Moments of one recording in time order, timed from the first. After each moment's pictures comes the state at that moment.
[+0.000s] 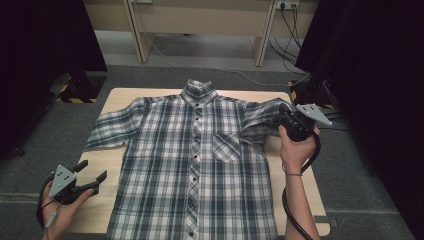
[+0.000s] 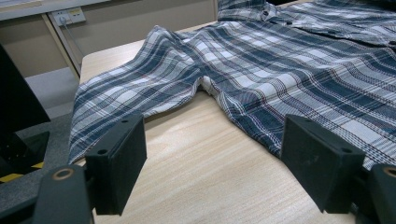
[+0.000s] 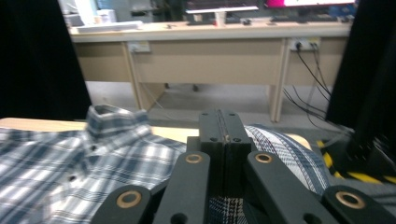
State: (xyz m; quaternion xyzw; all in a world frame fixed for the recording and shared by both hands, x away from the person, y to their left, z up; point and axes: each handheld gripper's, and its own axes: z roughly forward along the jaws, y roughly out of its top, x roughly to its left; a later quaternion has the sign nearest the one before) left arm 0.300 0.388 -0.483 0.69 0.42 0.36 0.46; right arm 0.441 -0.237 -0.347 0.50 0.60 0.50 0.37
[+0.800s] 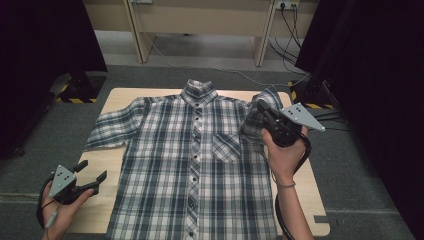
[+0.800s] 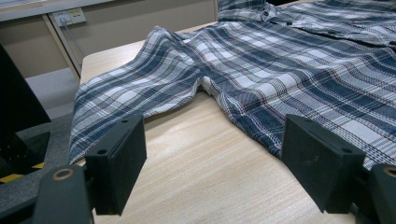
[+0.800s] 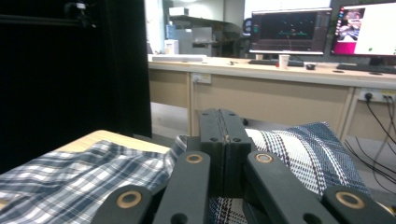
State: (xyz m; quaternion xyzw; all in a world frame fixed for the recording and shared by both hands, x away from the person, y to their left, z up) left arm 0.299 0.388 -0.484 0.69 0.42 0.36 0.46; right arm 0.393 -0.182 -0.303 0.38 0.63 0.58 0.35
